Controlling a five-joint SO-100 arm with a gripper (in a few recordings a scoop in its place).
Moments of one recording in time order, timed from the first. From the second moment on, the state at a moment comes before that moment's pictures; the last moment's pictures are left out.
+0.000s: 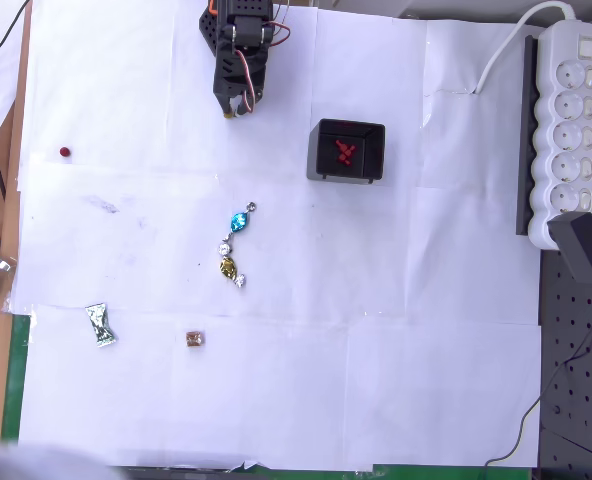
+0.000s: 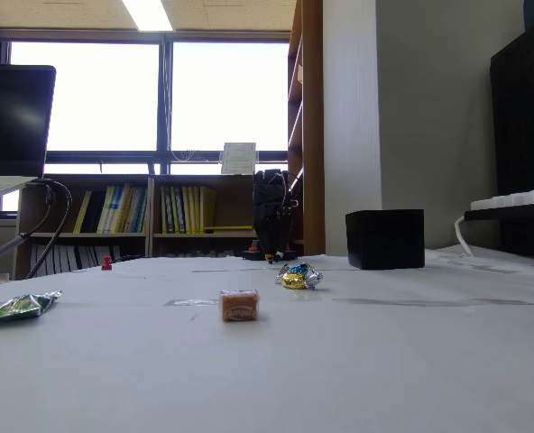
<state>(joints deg) 1.7 -7.8 1.1 76.4 -86.3</state>
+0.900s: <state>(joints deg) 8.1 29.0 1.1 14.3 -85.8</state>
